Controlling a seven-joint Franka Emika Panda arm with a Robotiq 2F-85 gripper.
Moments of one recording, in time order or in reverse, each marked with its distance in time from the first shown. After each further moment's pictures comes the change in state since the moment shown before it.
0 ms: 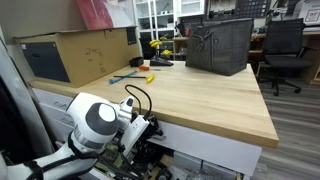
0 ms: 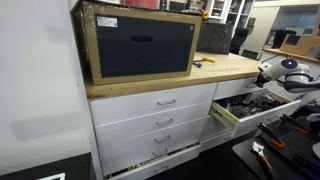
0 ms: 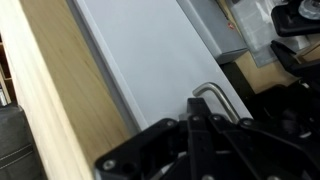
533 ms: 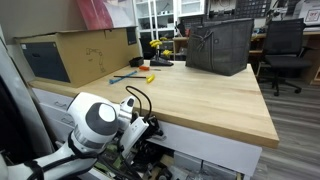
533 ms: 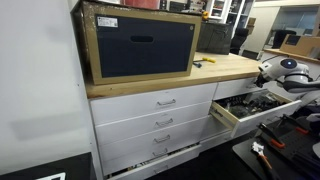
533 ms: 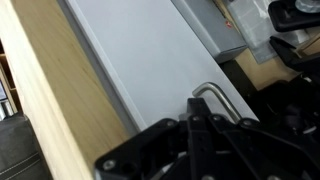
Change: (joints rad) arm -0.005 -0.016 0.008 0.000 0.000 -0.018 0.048
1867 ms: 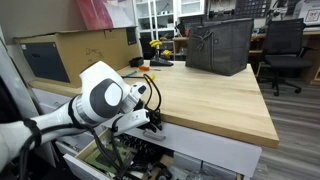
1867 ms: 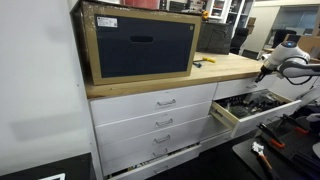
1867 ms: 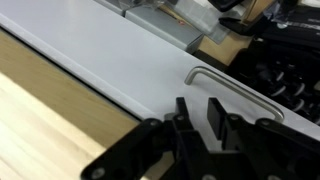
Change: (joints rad) arm -0.016 -0.047 0.179 0.004 0.512 -0.238 -0.074
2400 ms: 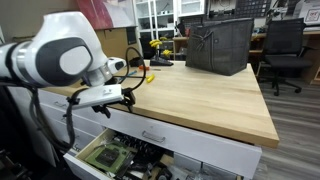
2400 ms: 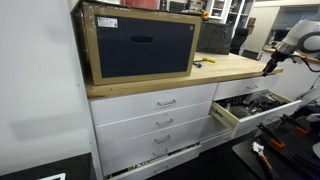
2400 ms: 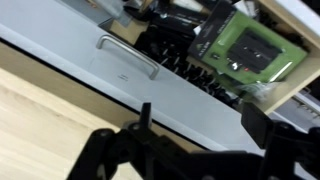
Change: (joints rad) arm -0.208 0.085 0.246 -0.247 0.602 -0.195 -0.317
